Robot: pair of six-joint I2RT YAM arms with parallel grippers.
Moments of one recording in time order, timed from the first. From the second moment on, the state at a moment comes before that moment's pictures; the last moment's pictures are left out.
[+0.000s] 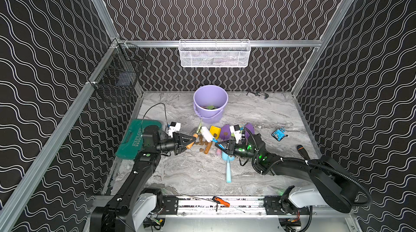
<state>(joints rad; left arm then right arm) -0.08 0.95 0.53 -0.02 1.14 -1.12 0.77 1.40 0.49 0.71 -0.44 1.08</state>
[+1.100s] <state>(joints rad) -0.16 0.99 0.84 -0.77 0.52 -0.48 0.76 1.23 0.61 0.31 -0.30 0.98</state>
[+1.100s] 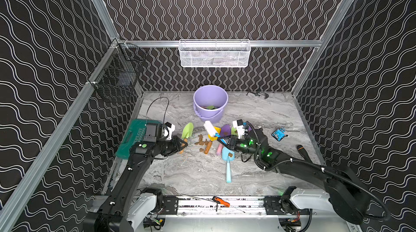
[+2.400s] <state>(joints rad) -0.50 1.89 2.05 -1.08 -0.11 -0.20 0.76 0.93 0.61 -0.13 -0.07 0.77</state>
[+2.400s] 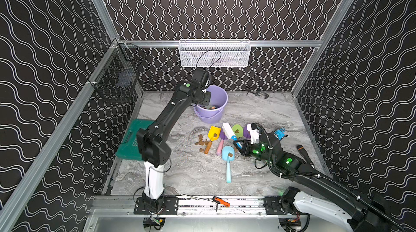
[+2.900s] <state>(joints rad) -0.84 1.25 1.02 -0.79 -0.30 -0.41 0.76 0.92 0.57 -0.17 -0.07 0.77</state>
